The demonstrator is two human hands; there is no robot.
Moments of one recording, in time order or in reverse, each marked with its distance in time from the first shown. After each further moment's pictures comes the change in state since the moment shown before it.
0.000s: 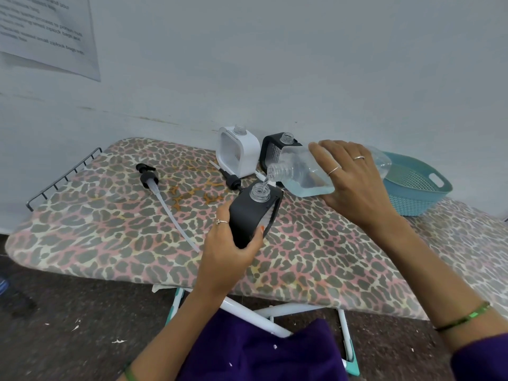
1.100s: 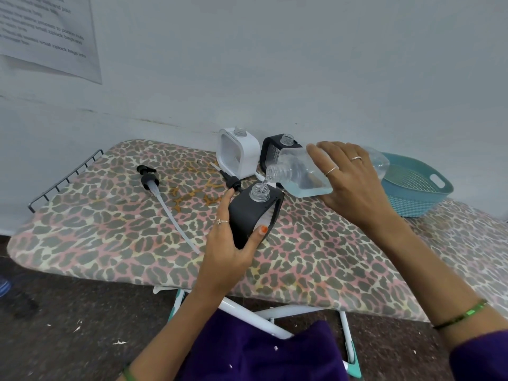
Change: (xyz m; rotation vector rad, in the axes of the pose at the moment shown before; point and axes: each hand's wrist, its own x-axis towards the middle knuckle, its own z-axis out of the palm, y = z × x) left_hand 0.002 -0.004 -0.001 -0.104 -0.105 -0.102; right_hand 0.001 0.001 0.003 -0.019 -0.016 -0.002
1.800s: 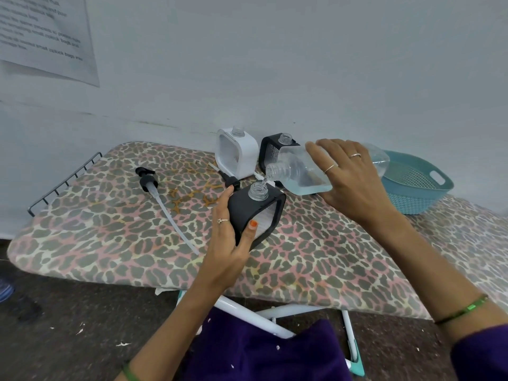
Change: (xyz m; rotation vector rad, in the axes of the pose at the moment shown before) left_hand 0.004 -0.002 0.001 -0.079 -0.060 -0.018; right_hand 0.001 0.004 0.000 -0.023 -0.012 -0.004
